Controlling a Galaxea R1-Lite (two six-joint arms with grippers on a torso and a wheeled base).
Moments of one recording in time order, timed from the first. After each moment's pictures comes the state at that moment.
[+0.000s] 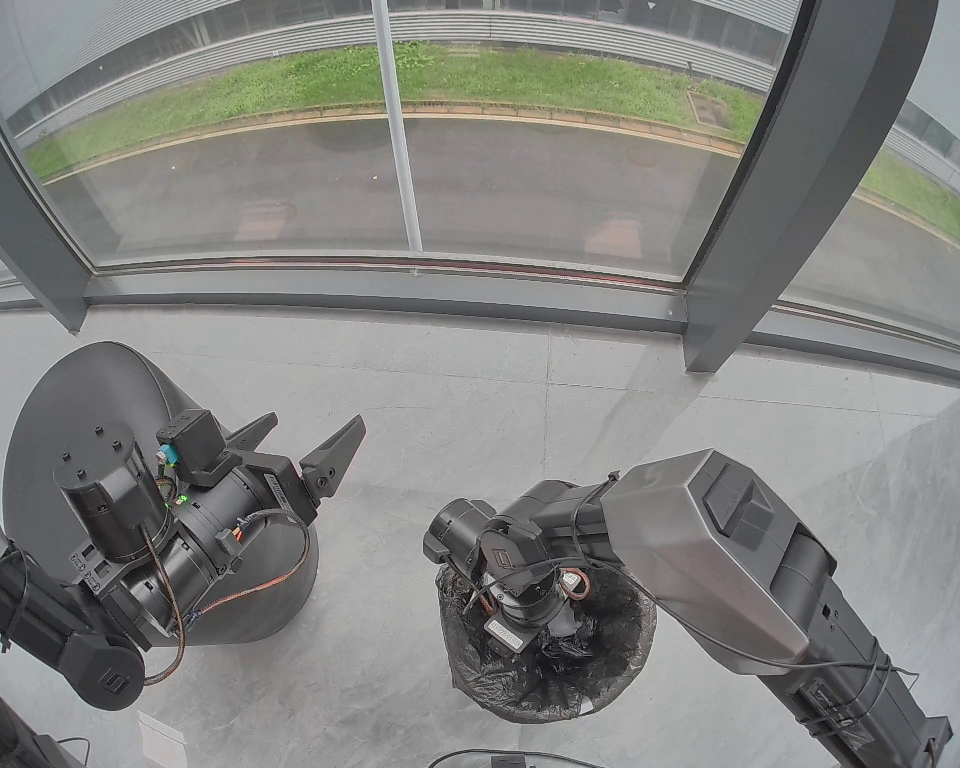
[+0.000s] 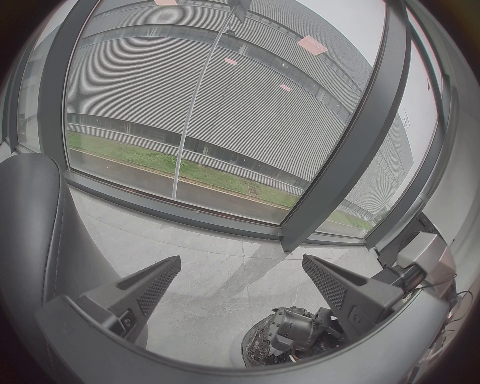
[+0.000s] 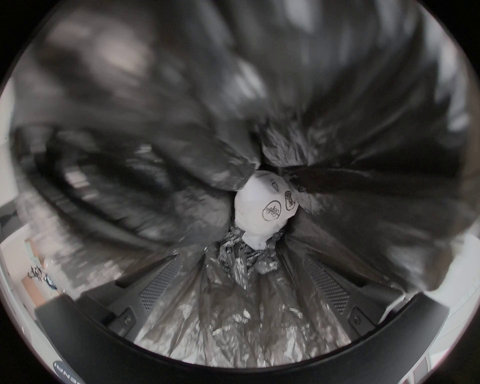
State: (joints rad) left arm -0.46 1.69 -0.37 -1.33 0.06 -0.21; right arm 0.79 2.67 -2.00 0.75 -0.39 -0.03
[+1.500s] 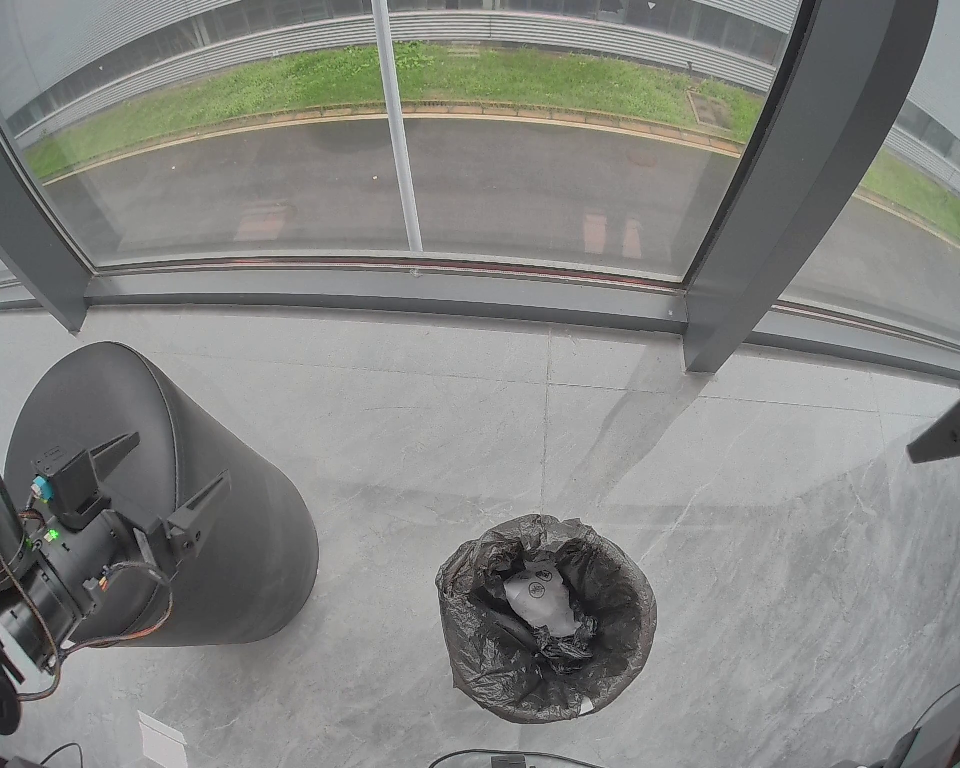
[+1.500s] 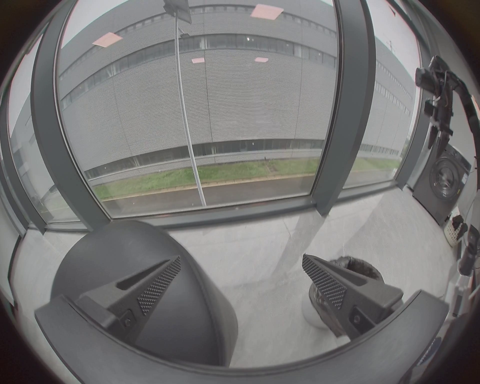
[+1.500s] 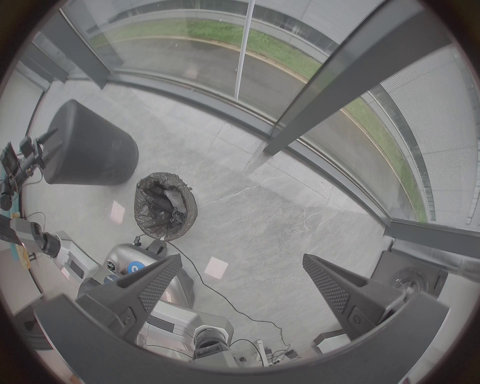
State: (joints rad) left arm -0.33 1.19 -0.31 -0.79 0.11 0.16; right arm 0.59 1.48 -1.95 1.55 -0.45 0.18
